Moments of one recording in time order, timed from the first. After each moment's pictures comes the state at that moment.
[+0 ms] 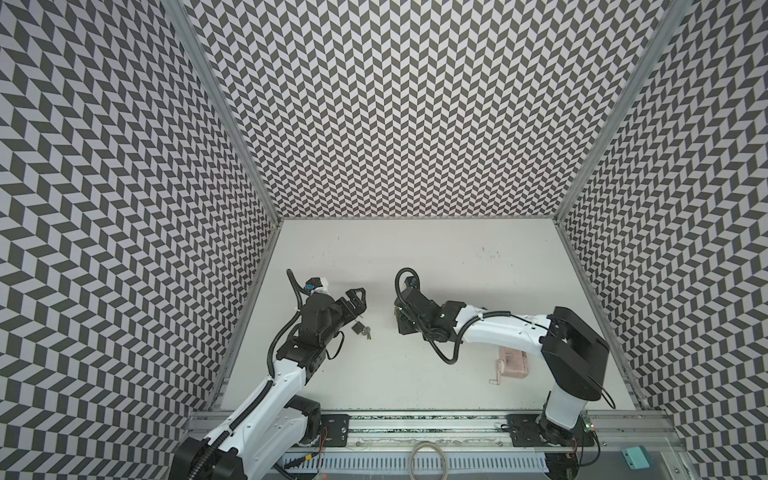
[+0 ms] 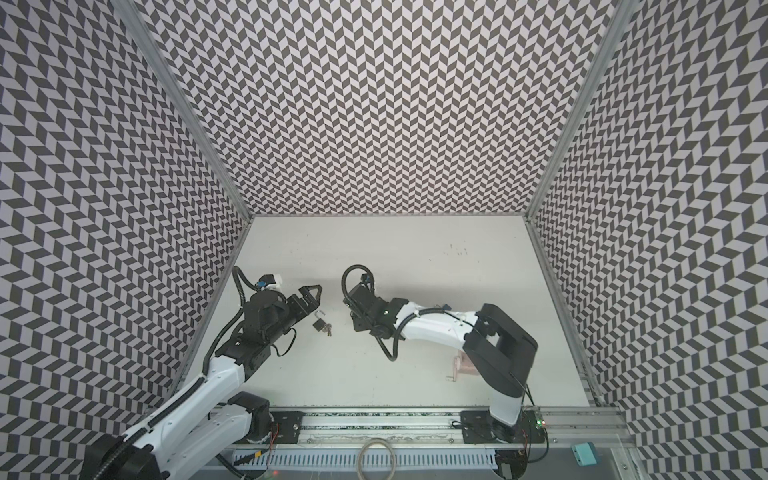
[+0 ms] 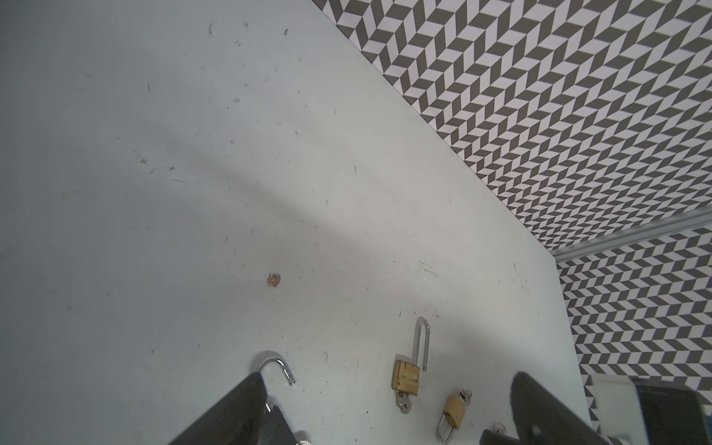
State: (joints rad) left arm -0.28 0.87 0.41 0.01 0.03 -0.83; right arm 1.00 1.83 1.23 -0.36 0.26 0.76
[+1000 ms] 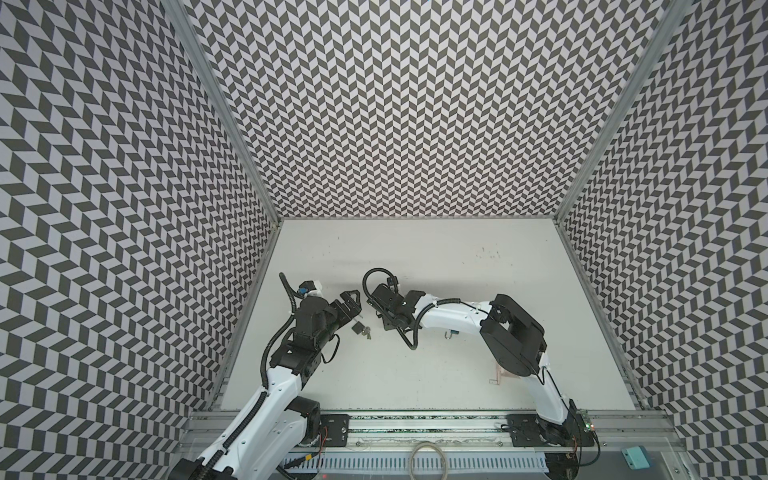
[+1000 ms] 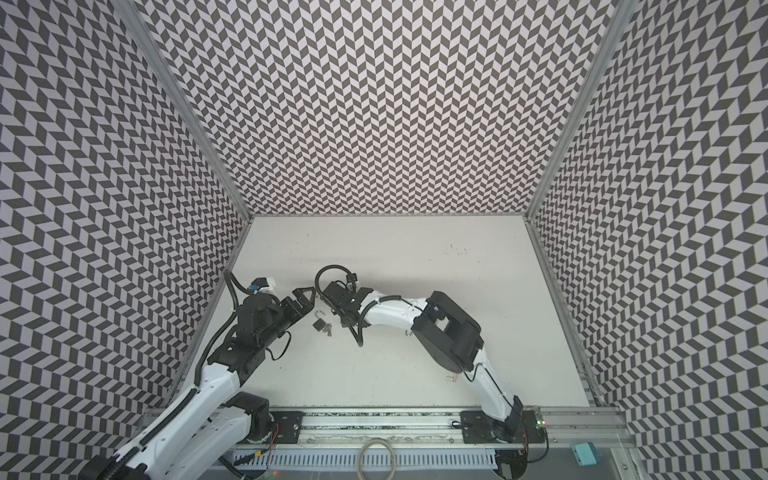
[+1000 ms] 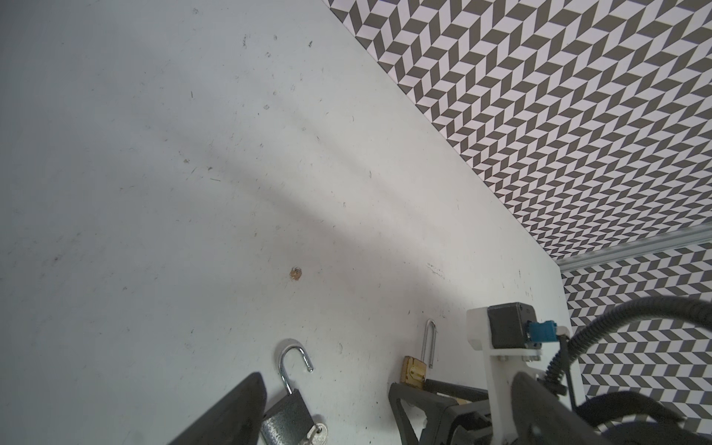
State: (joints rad) left arm -0.27 0.80 0.41 -0.08 0.02 -0.83; right arm 1.01 2.18 1.59 -0.61 0.35 0.76
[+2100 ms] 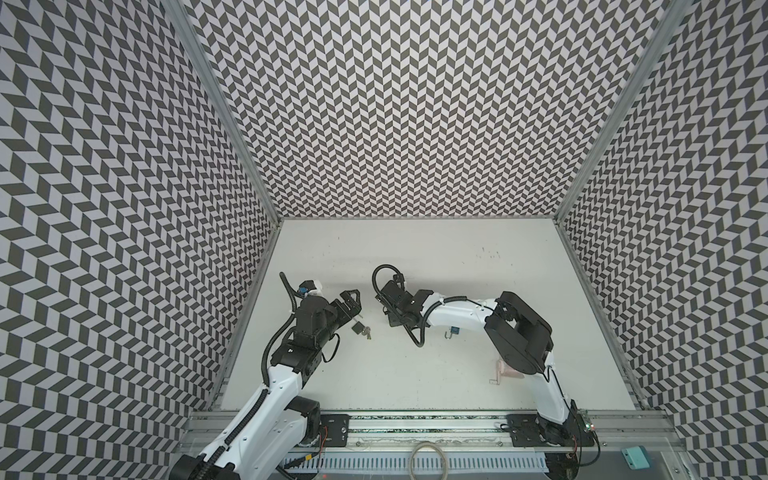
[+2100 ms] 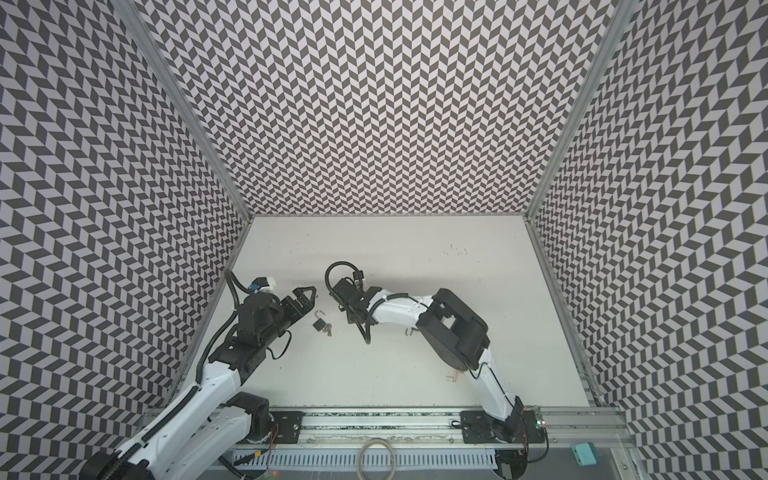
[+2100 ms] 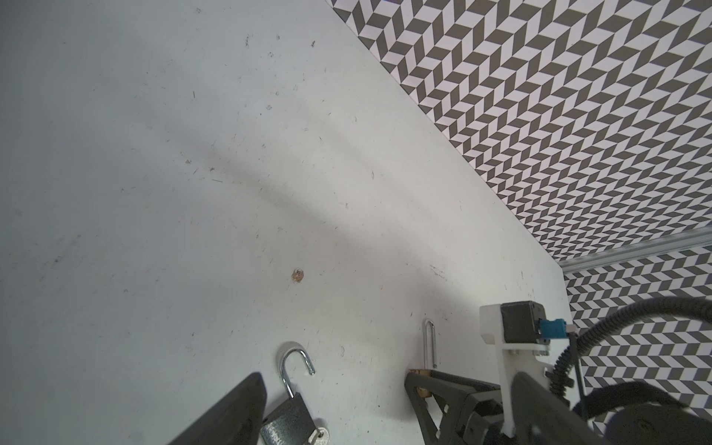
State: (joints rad) left arm -0.26 0.82 0.41 -0.06 0.02 -0.83; right arm 0.96 2.11 1.47 -0.49 0.31 0.71
